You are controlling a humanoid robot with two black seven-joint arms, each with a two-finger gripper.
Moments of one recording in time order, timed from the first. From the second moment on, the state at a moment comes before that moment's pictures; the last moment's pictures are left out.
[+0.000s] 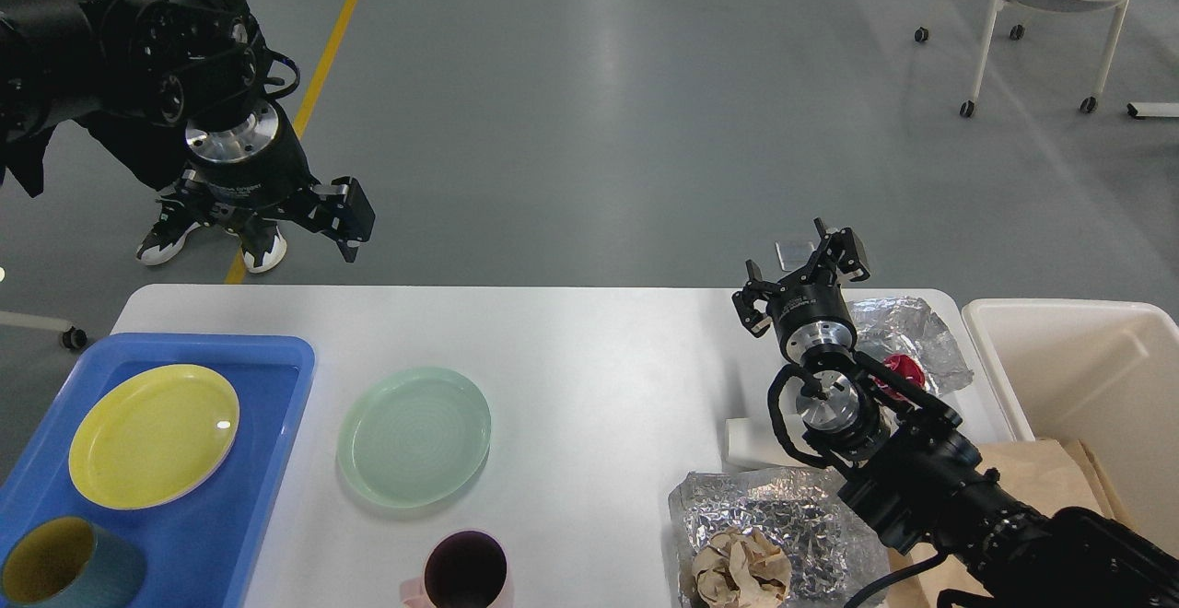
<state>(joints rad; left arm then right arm) -1.89 0.17 1.35 -0.77 0.13 -0.96 -0.06 0.65 0.01 0.78 0.55 0.11 0.02 0.46</state>
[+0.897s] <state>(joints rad) -1.75 -0.07 1.17 -0.96 0.13 -0.96 -0.05 0.65 0.01 0.78 0.55 0.11 0.02 0.46</state>
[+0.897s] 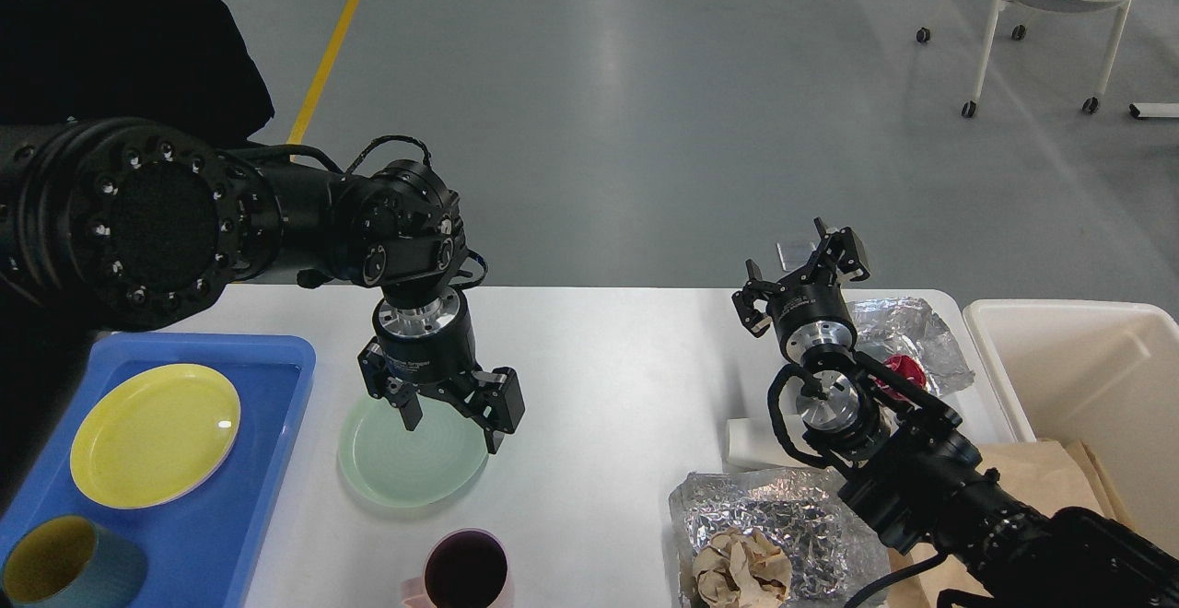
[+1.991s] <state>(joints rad) -1.57 -0.05 1.17 -0.97 0.13 -0.96 0.04 0.65 0.01 0.78 0.55 0.11 0.02 0.46</state>
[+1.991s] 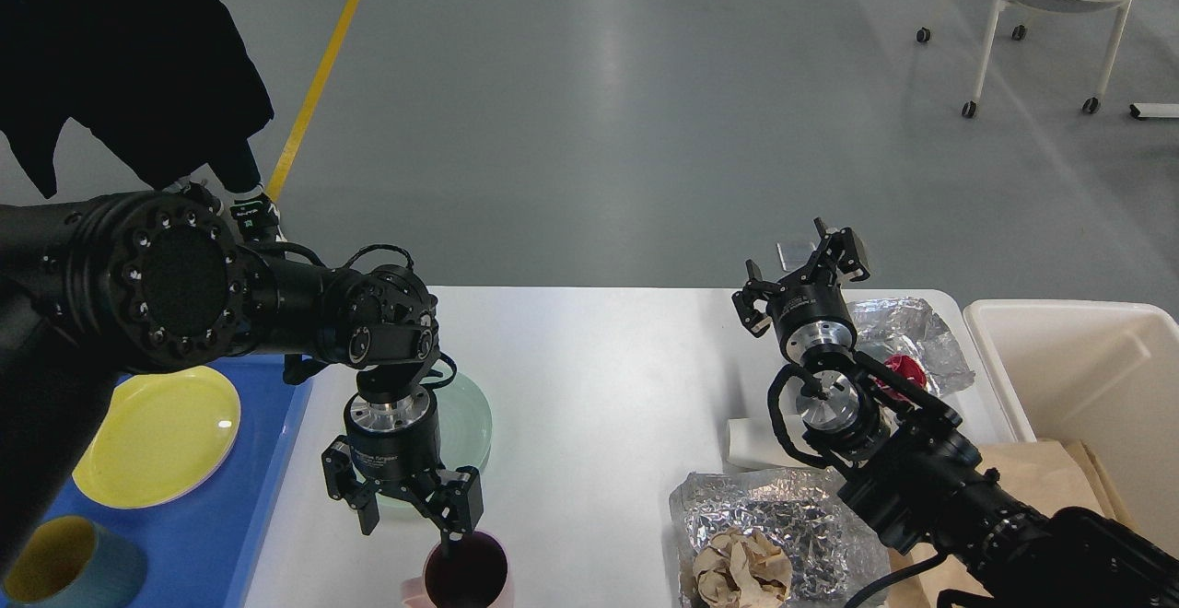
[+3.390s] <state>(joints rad) -1.51 -0.07 1.15 -0.93 0.13 -0.96 0.05 0.65 0.01 0.78 0.55 0.11 0.02 0.46</state>
